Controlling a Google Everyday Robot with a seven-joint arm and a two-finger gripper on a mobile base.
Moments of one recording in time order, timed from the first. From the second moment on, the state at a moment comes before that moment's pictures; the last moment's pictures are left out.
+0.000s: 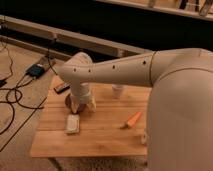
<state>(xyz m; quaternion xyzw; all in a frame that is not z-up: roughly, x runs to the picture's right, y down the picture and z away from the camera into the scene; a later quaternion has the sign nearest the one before) -0.103 0.104 0.703 -0.26 0.24 0.64 0.68</state>
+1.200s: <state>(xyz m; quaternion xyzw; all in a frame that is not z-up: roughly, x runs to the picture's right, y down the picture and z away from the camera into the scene) -0.103 0.098 0.712 -0.26 0.23 0.65 0.68</state>
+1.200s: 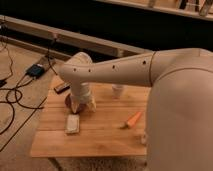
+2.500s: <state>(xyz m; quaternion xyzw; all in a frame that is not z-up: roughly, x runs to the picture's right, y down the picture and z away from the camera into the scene) -0.106 0.077 0.888 -0.26 0.26 0.71 0.60</state>
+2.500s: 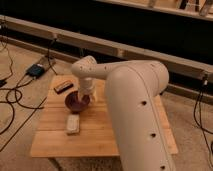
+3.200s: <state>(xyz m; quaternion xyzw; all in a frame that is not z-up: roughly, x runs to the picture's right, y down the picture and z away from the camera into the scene) -0.106 0.086 0.902 -0.28 0.24 0.71 0.60</state>
